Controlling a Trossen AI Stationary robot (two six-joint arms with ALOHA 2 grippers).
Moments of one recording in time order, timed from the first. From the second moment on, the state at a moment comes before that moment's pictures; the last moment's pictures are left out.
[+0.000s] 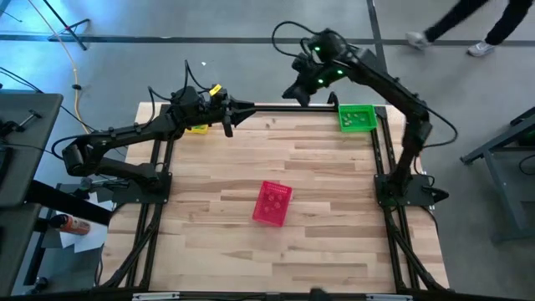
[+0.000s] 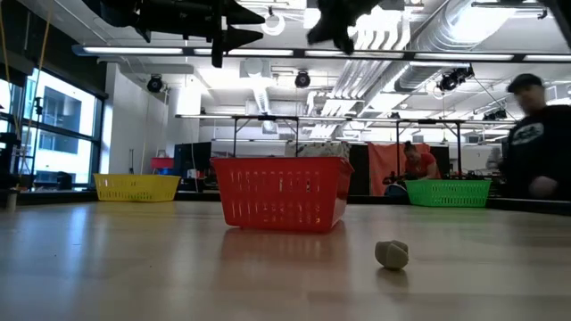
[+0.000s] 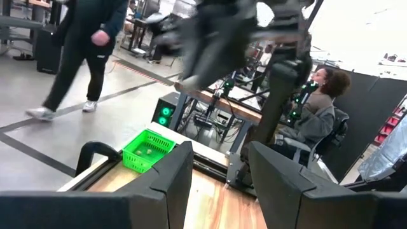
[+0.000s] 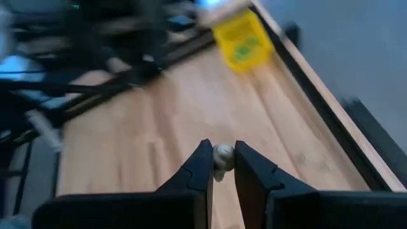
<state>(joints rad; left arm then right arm) 0.52 1.22 0.84 0.41 0.32 -0.36 -0.62 1.81 2.11 -1.07 -0.49 0.03</state>
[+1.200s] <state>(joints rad) 0.52 1.22 0.84 0.42 0.32 -0.42 -0.66 1.40 1.58 -0.90 -0.02 0.08</state>
